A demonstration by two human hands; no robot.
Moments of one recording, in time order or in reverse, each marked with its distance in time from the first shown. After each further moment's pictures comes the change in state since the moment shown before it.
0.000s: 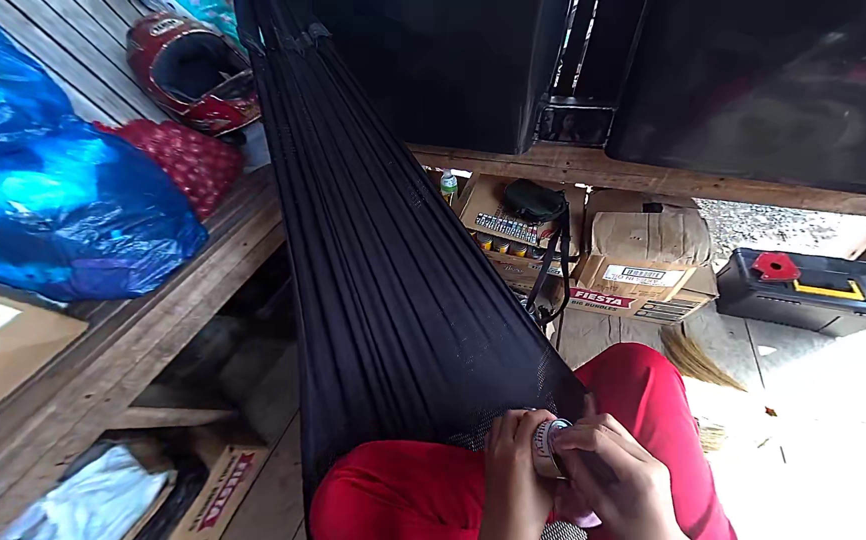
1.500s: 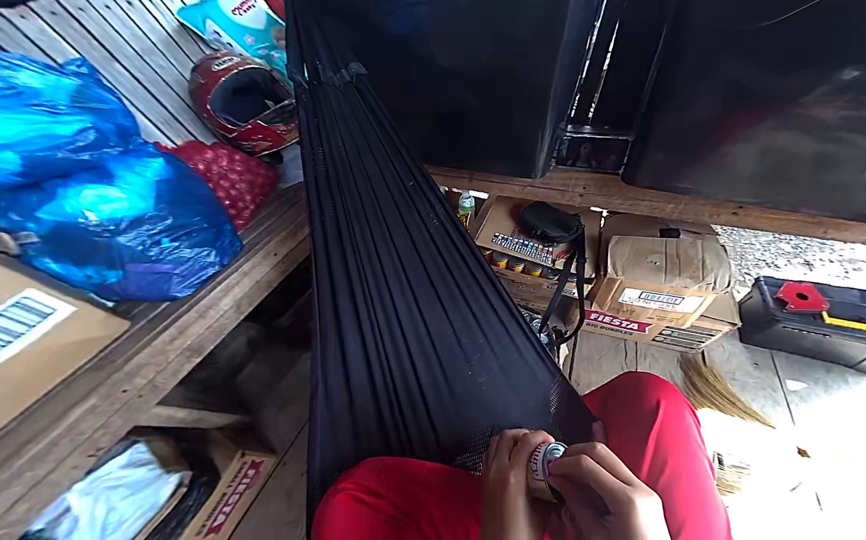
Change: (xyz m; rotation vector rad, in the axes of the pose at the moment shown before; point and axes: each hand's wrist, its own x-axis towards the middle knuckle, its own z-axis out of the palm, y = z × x) left_hand -0.005 -0.016 -0.013 -0.025 0.058 0.010; right_hand 0.008 -0.034 0.007 -0.085 -0.170 0.158
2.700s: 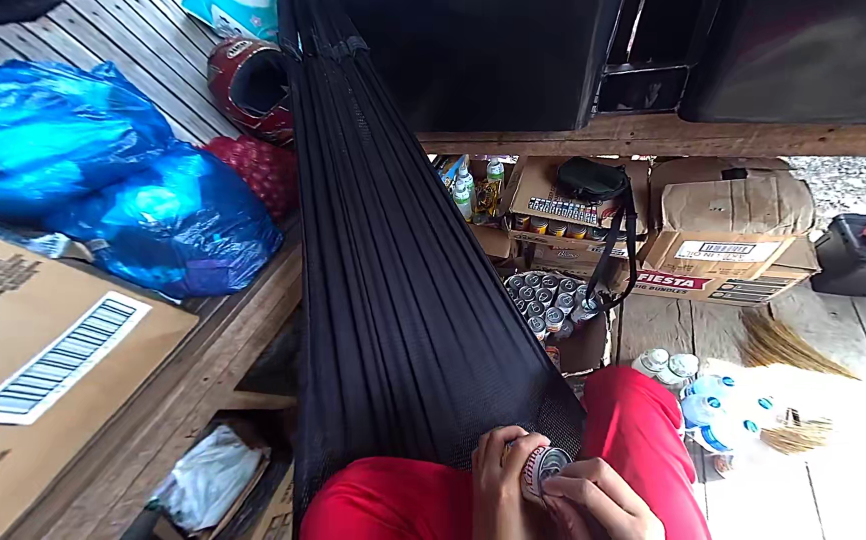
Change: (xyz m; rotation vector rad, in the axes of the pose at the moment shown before) left_hand -0.037 -0.046 -0.106 0.112 0.040 0.048; right_hand -0.035 -0.059 0.103 0.199 0.101 -0.082
